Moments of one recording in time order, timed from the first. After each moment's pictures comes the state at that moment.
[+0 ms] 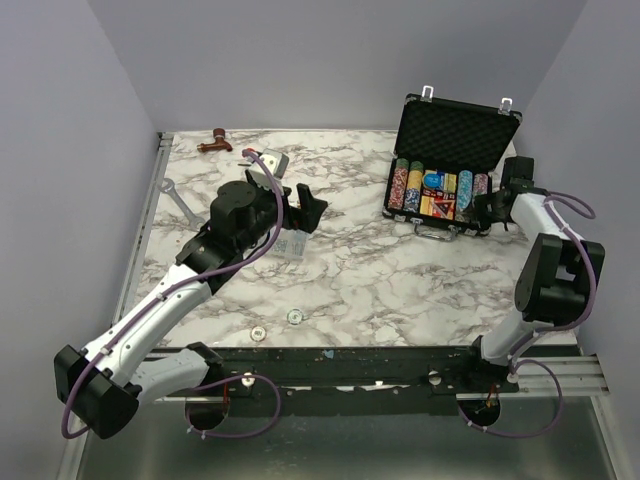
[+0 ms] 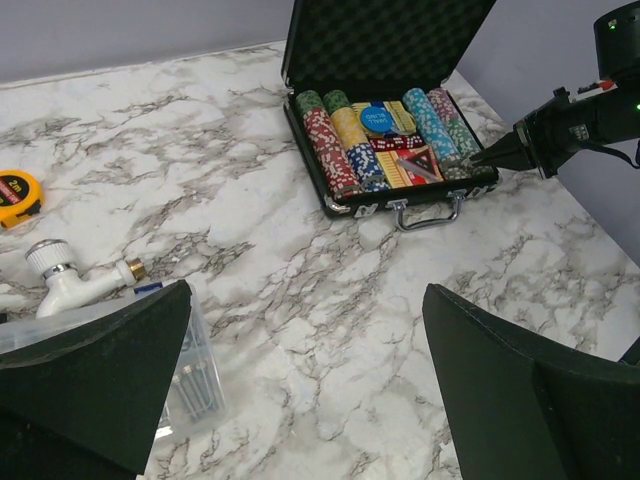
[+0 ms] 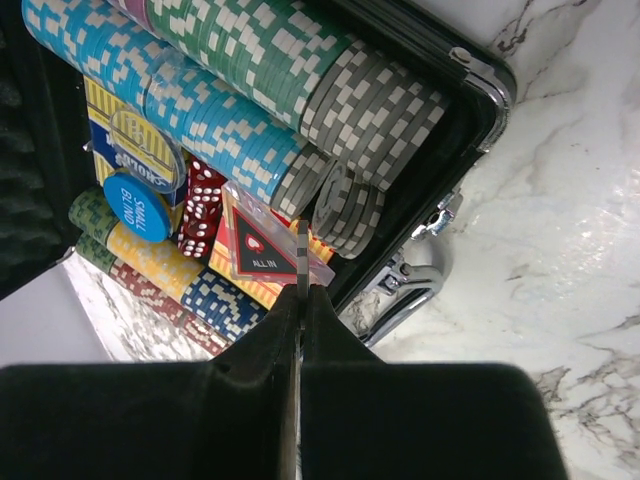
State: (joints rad) left arm -0.62 1.05 0.98 -0.07 0.03 -0.28; right arm -0.22 1.68 1.18 -0.54 -0.03 1.22
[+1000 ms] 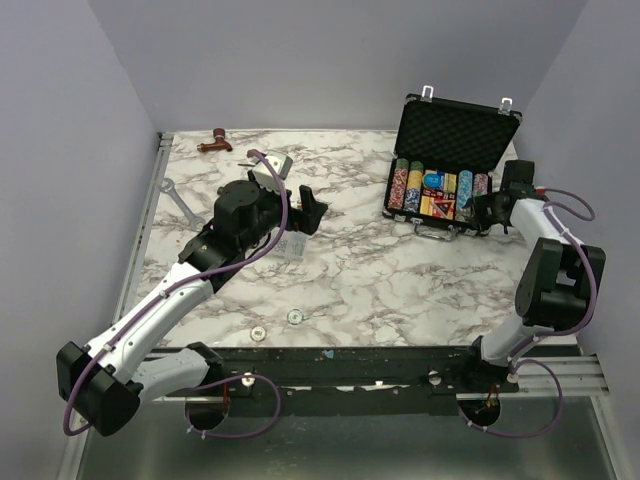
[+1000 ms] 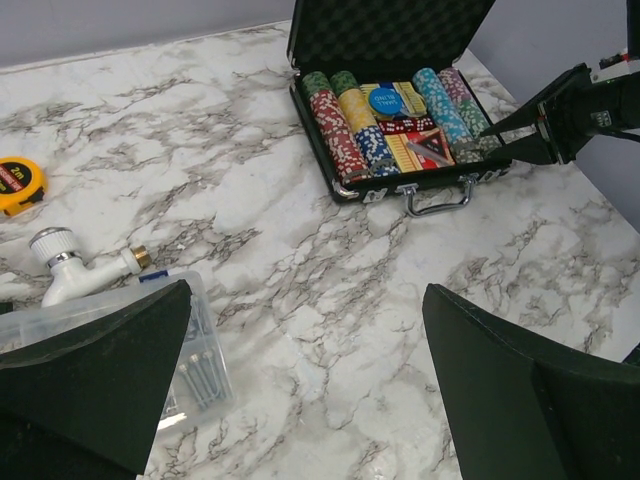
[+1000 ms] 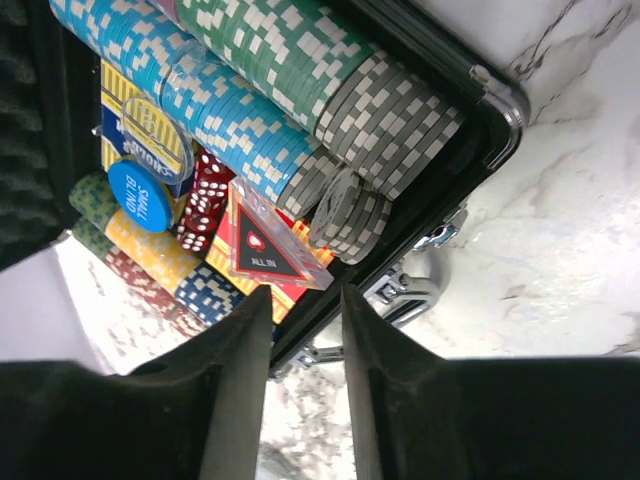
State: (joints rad) left arm -0.62 1.07 0.98 -0.10 0.04 -0.26; right arm -0.22 1.66 1.12 -0.44 -0.05 1.16
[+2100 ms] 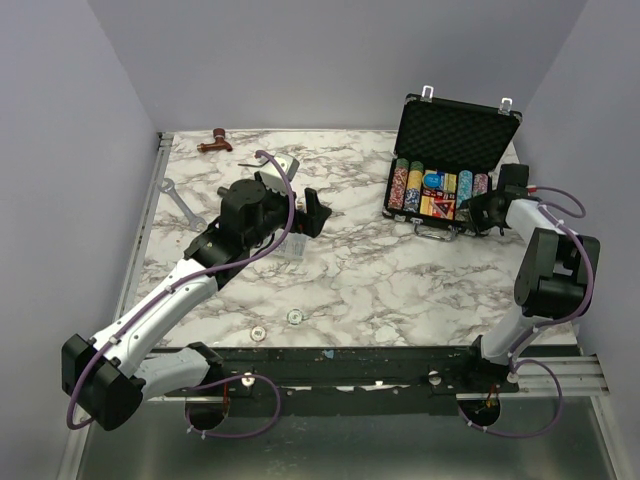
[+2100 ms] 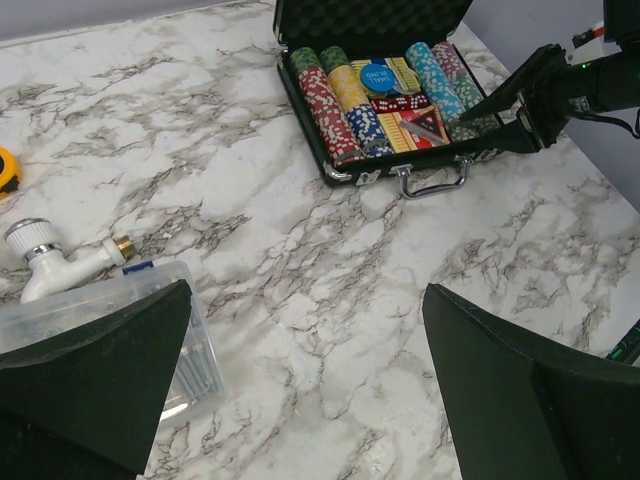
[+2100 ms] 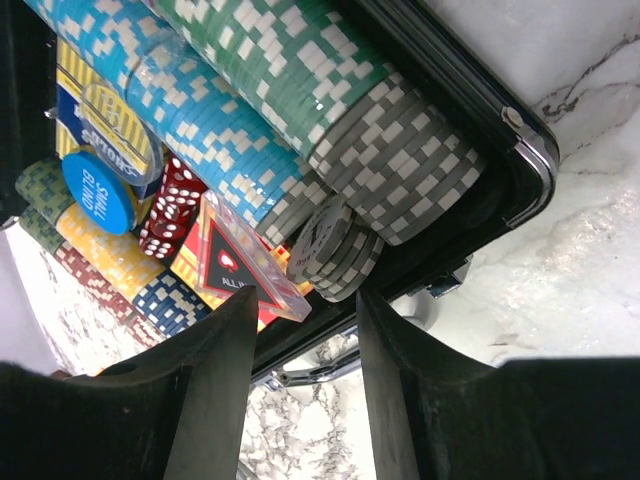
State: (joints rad) left arm -0.62 1.10 0.98 -0.10 0.07 -0.26; right arm -0.22 1.72 1.10 -0.36 -0.08 1.04
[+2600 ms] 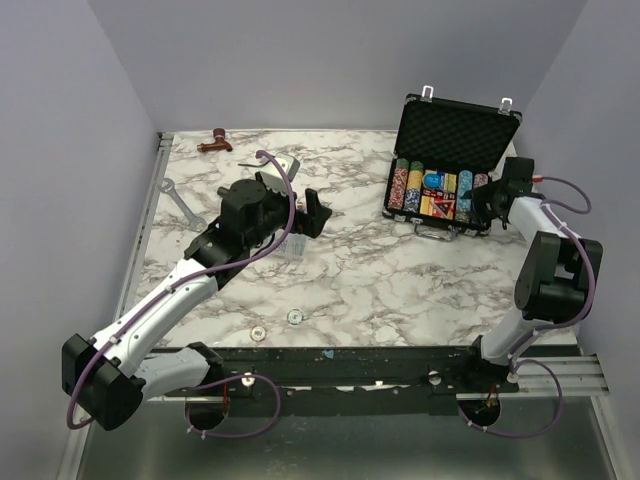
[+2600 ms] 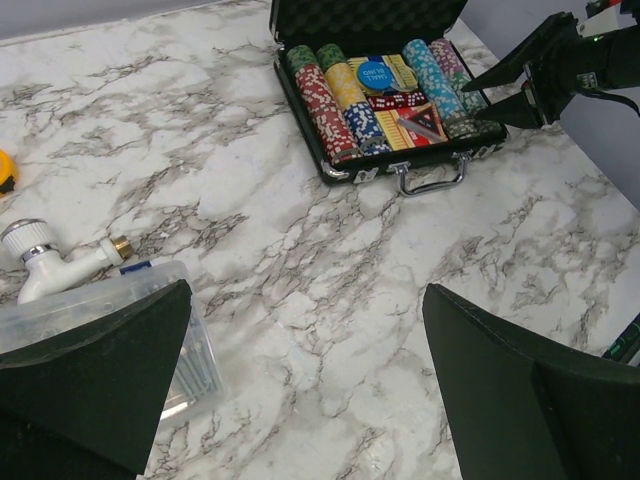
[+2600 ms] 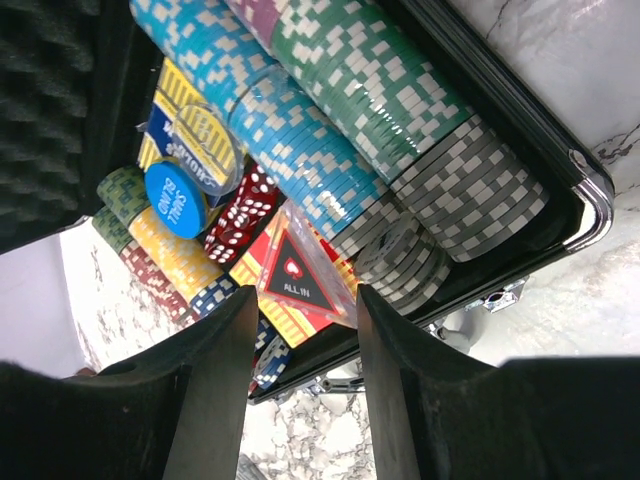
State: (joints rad) left arm -0.62 1.11 0.98 -0.10 0.08 -0.26; right arm -0.22 1.71 1.13 -0.31 -0.08 1.04
